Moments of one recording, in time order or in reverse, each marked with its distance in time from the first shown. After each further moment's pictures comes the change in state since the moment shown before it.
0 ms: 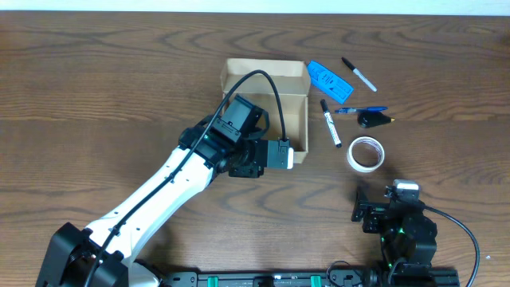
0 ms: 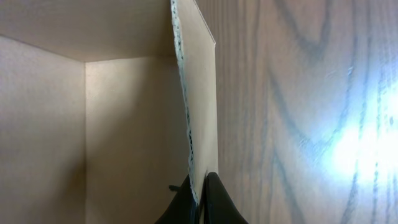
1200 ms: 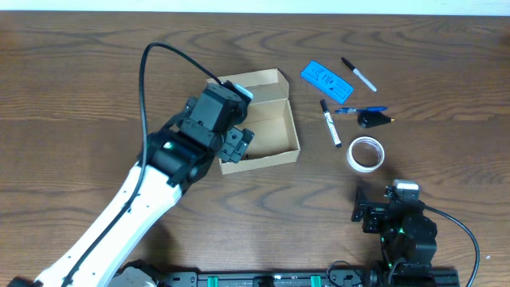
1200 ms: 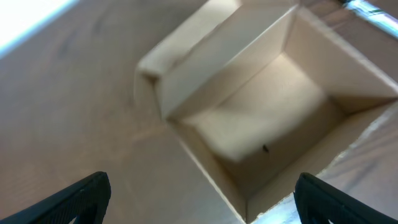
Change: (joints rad) left arm 0.038 -0.174 0.090 -0.124 -0.482 -0.990; right arm 0.000 0.000 0.000 0.000 0.000 0.000
